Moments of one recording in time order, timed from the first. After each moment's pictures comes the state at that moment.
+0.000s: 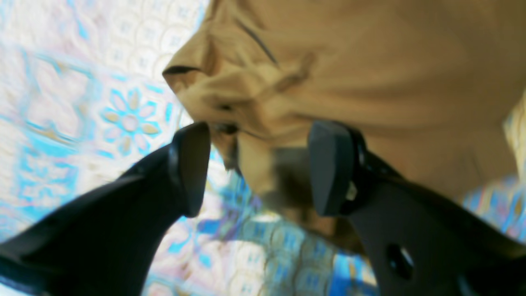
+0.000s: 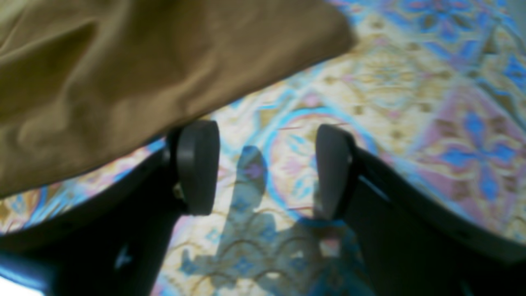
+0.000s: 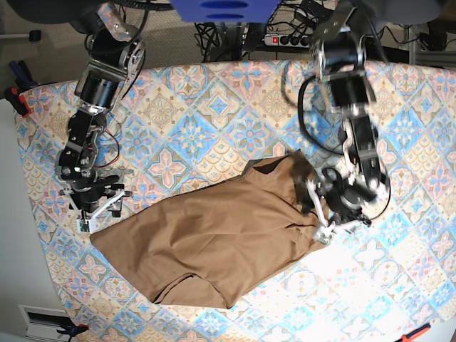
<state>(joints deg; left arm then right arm) -14.2 -5.1 -10.7 90.5 0.4 -40.8 54.6 16.0 6.5 25.4 72.6 -2.4 25.1 -39.0</state>
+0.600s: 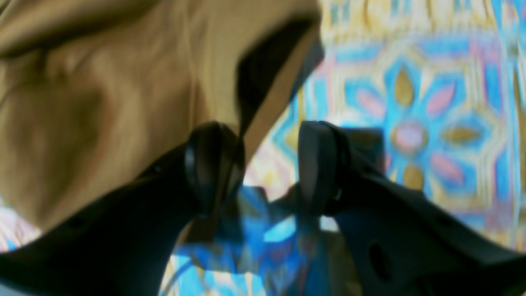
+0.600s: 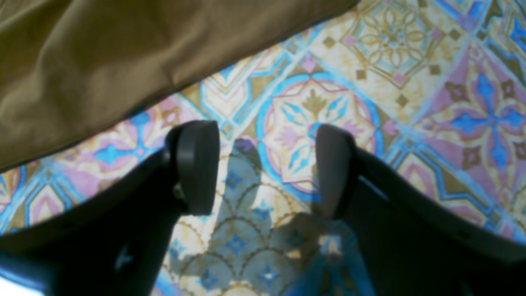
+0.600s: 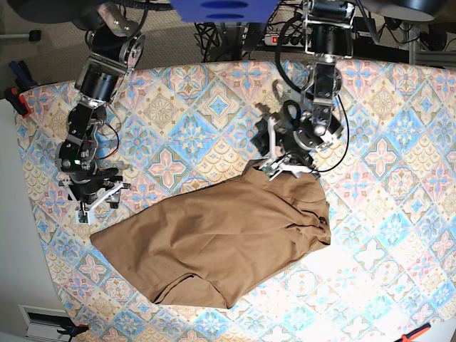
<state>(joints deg) 2.0 -1.4 1.1 88.8 16.8 -41.0 34.6 13.7 6.7 25.6 72.6 -2.4 24.7 -38.7</state>
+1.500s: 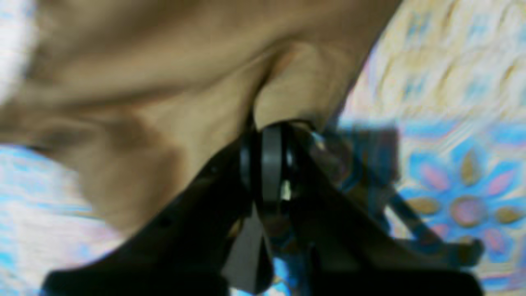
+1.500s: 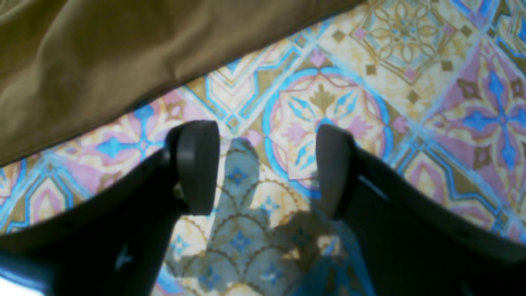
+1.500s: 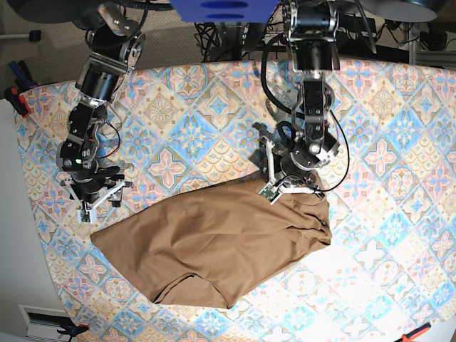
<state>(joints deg) -3.0 6.6 -4.9 92.7 24.8 -41.4 35.9 13.6 6.7 25.4 72.1 -2.3 25.1 -38.5</state>
